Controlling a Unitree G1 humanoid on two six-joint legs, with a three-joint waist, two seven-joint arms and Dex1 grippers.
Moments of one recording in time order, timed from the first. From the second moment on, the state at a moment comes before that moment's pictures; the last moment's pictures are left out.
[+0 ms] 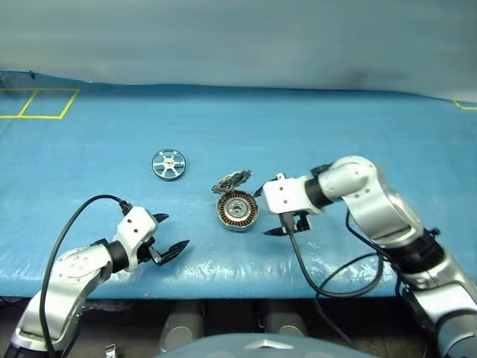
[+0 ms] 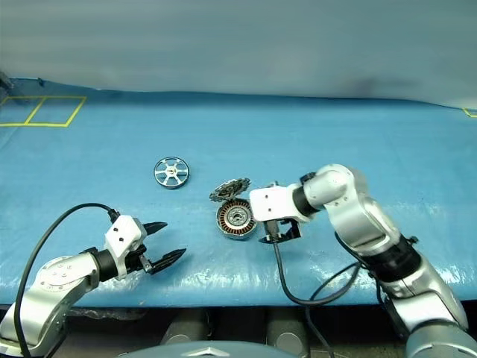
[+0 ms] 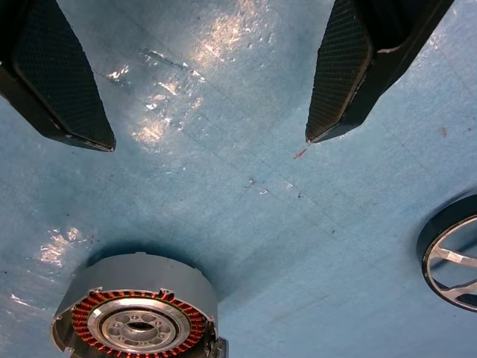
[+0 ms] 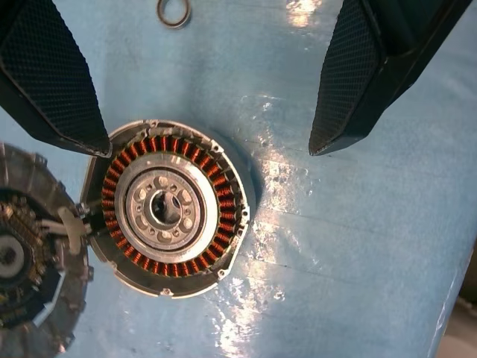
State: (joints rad) left arm 0.25 0.68 0.05 -0.50 -0.29 0.48 -0.72; right arm -0.46 -0.70 0.30 -0.42 -0.11 0.56 1.36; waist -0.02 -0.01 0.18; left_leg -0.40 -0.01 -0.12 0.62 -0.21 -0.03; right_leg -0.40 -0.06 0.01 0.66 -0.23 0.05
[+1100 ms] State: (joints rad) left arm 0.27 0.57 -0.01 -0.49 -0.24 0.27 -0.68; right arm 0.06 -0.09 0.09 -0.24 -0.06 0.42 0.28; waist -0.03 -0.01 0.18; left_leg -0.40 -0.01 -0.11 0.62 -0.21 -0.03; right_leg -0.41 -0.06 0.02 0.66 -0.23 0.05
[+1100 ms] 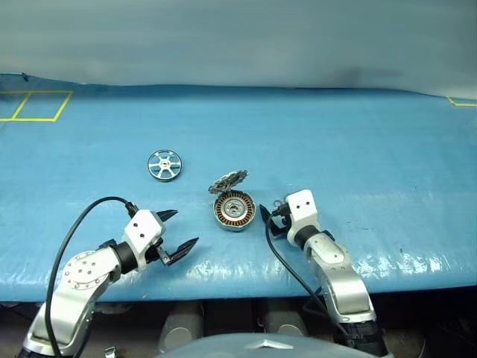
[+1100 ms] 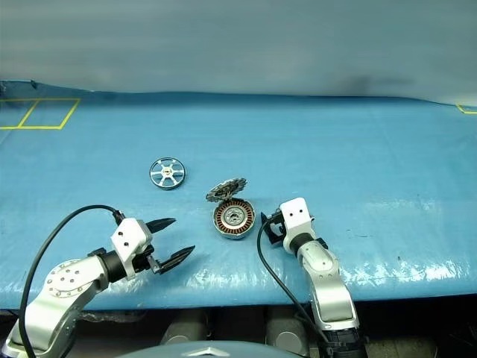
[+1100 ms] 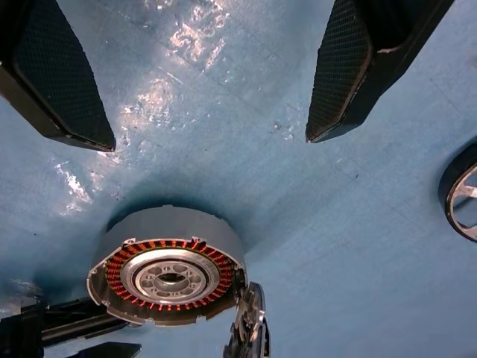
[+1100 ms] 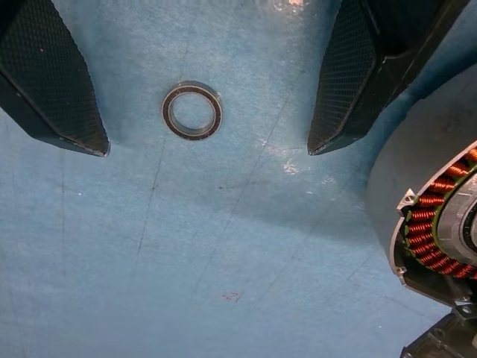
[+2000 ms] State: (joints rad) left arm 0.30 0.48 -0.04 -0.39 -0.30 0.22 -0.70; right arm 0.01 -0.16 0.10 -0.43 -0.01 0.53 0.26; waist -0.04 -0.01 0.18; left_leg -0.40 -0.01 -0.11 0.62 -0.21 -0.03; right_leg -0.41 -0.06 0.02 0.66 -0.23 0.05
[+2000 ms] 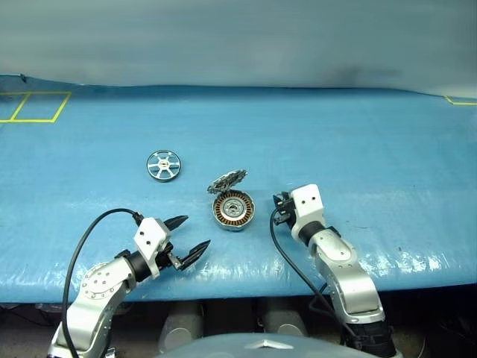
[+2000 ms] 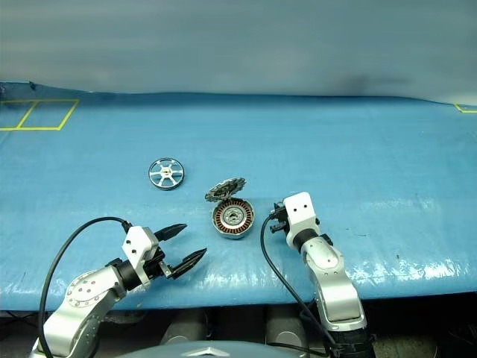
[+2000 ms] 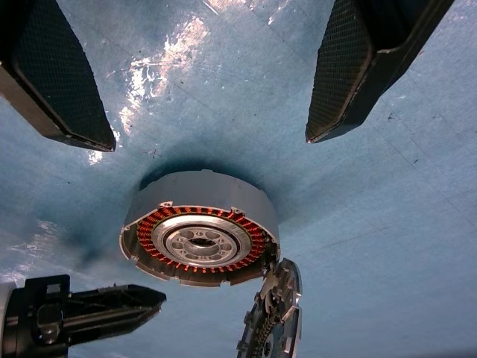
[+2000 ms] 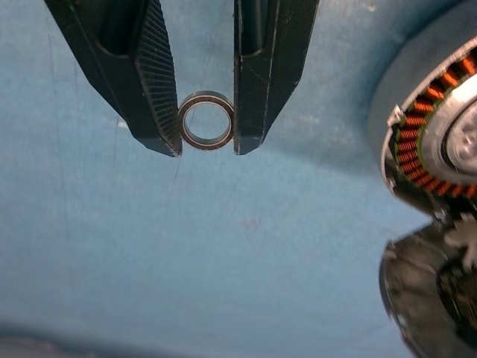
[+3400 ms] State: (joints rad) left arm 0.29 0.48 -0.05 -0.36 -0.29 0.21 -0.72; right arm -0.05 -0.12 0.34 -0.32 0.08 0.54 0.35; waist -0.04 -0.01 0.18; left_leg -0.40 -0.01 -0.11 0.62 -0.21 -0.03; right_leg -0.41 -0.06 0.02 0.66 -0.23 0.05
